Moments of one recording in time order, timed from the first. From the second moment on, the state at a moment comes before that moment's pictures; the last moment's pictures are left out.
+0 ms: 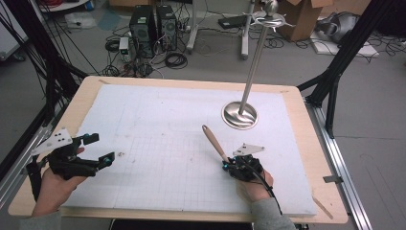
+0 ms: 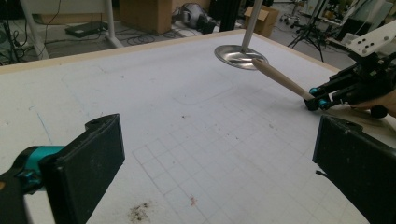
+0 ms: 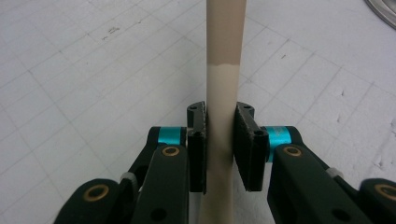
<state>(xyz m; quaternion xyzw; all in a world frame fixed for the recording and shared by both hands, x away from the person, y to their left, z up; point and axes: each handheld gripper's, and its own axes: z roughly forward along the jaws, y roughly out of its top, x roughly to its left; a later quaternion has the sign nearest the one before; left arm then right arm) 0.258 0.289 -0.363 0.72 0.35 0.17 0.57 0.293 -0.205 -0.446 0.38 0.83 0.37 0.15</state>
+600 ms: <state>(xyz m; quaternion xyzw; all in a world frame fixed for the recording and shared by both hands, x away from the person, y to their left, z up) 0.258 0.289 -0.363 0.72 0.36 0.17 0.56 0.293 -0.208 -0.440 0.39 0.83 0.38 0.14</state>
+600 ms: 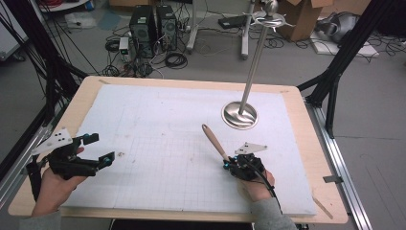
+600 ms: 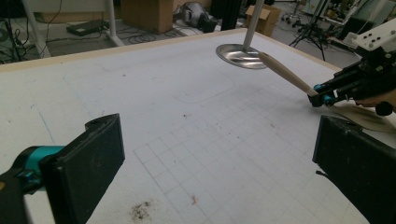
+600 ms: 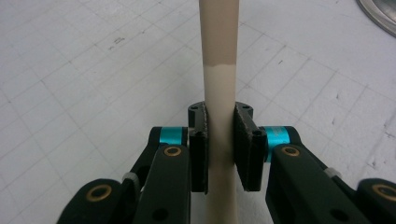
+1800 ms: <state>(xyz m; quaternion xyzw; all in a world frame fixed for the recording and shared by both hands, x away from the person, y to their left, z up) 0.257 0.294 -0.361 0.72 0.36 0.18 0.57 0.294 -0.229 -0.417 0.38 0.81 0.44 0.12</state>
